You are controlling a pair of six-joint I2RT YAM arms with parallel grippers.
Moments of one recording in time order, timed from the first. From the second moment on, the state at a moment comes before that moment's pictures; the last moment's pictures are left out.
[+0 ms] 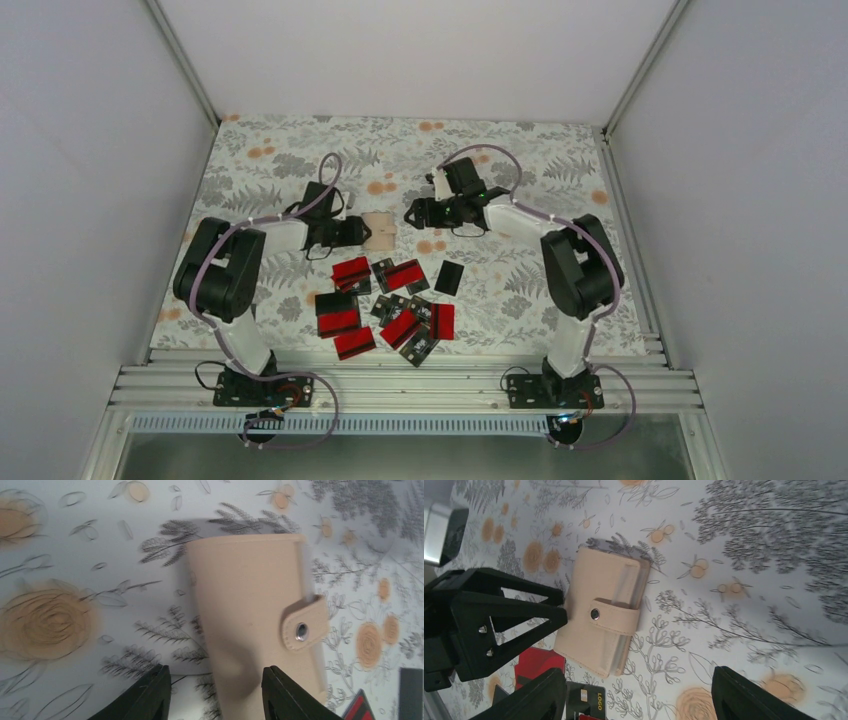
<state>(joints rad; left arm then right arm) -0.29 1.75 0.87 -0.08 0.35 -0.40 0.51 1.84 1.23 -0.27 -0.40 0.41</state>
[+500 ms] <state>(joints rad) -0.29 1.89 0.93 0.05 0.56 -0.37 0.53 2.05 1.34 -0.29 -0.59 0.42</state>
